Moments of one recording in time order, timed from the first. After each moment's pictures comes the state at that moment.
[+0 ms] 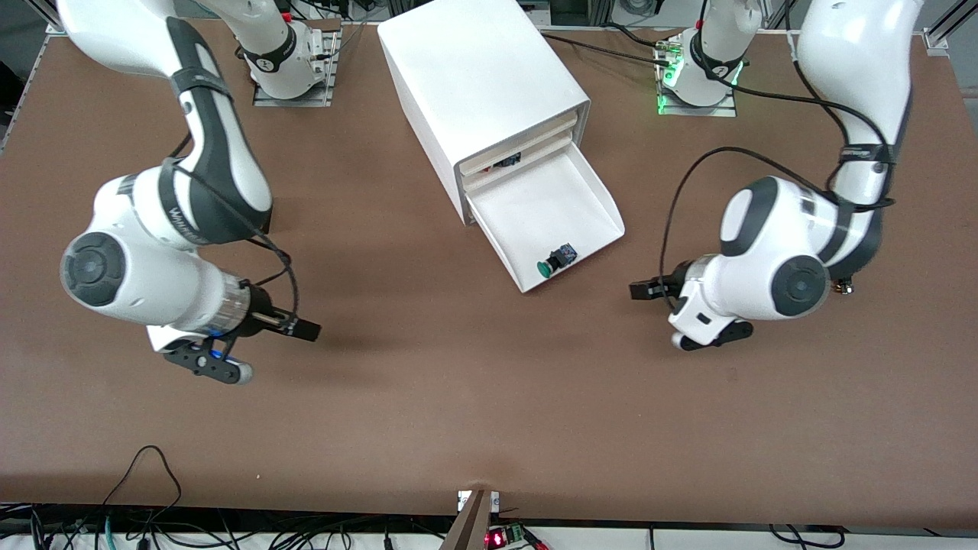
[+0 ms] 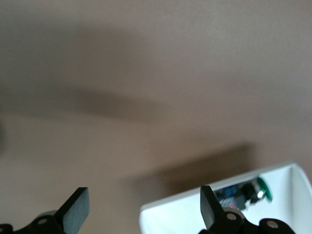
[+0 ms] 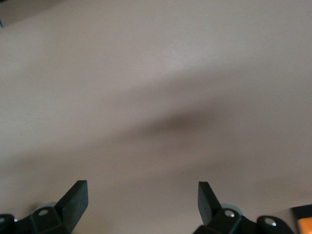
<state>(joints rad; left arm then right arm) -0.05 0.56 -0.28 -1.52 -0.09 1.84 -0.54 0.23 0.62 -0.03 -1.22 0.17 1.80 0.45</state>
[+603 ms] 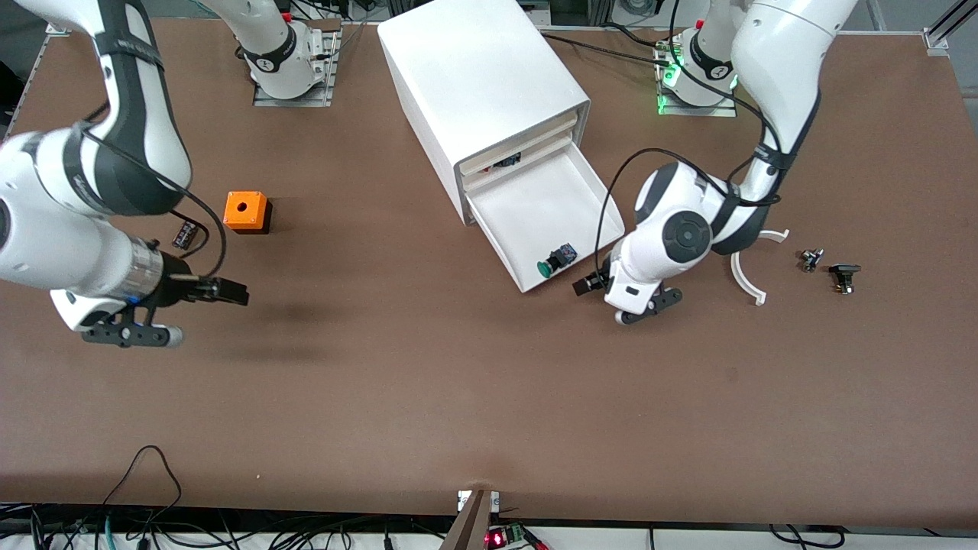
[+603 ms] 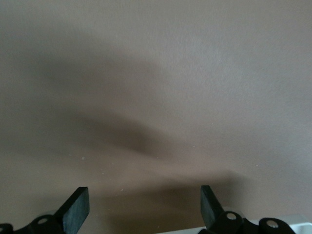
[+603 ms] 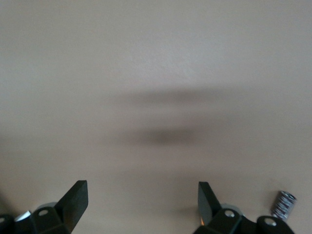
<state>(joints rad) -0.18 0.54 -0.29 -1.84 -0.05 2.31 -0.88 0.18 0.38 -0.11 -1.48 0.13 1.80 0.10</state>
